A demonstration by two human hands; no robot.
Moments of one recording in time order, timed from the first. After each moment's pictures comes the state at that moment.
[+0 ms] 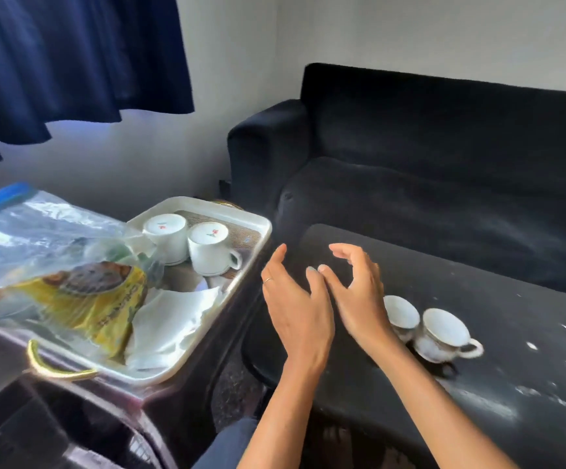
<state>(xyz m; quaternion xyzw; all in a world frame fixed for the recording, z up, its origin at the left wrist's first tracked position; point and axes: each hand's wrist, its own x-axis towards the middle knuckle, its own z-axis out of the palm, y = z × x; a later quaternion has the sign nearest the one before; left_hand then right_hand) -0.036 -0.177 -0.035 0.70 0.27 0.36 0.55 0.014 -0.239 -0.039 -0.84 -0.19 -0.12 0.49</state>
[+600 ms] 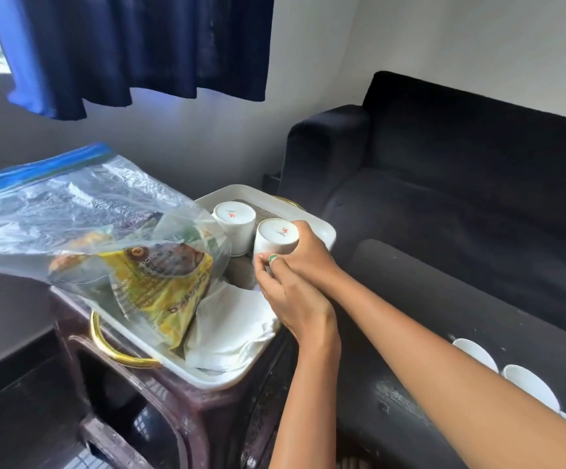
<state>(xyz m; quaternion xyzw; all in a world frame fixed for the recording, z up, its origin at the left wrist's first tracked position) -0.030 -0.080 -0.023 0.31 0.42 0.40 0.75 0.048 -0.059 -0.032 -0.87 -0.30 0.13 0.38</state>
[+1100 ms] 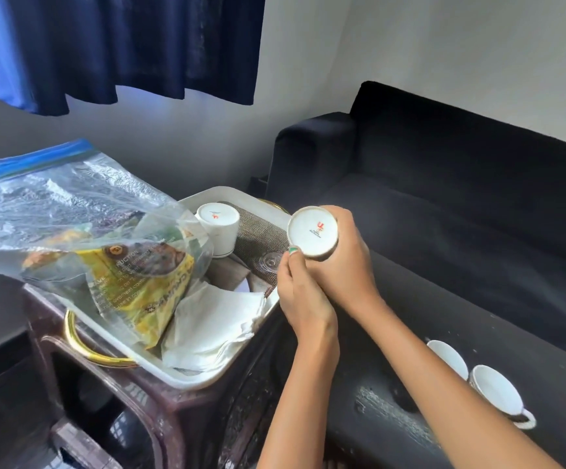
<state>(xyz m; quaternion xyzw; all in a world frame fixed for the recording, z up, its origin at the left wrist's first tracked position) -0.030 -0.100 -0.014 0.33 0.33 0.32 0.82 0.041 -0.117 -0.012 -0.83 -0.35 -0.15 0.42</state>
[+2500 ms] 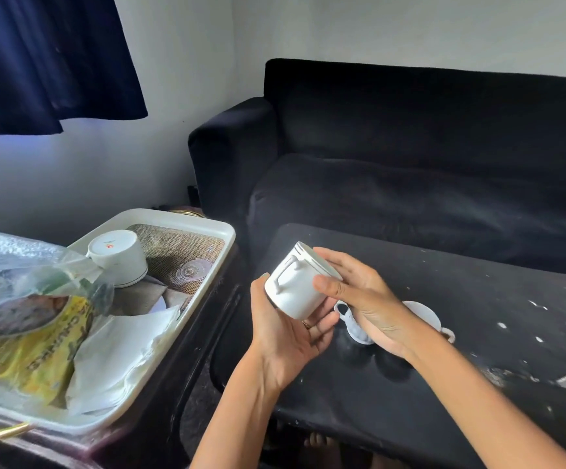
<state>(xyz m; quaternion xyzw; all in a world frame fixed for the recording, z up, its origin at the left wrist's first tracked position) -0.020 -0.158 -0.044 0.37 0.18 -0.09 0.91 0.029 -0.287 -0.012 -0.67 -0.19 0.23 0.68</state>
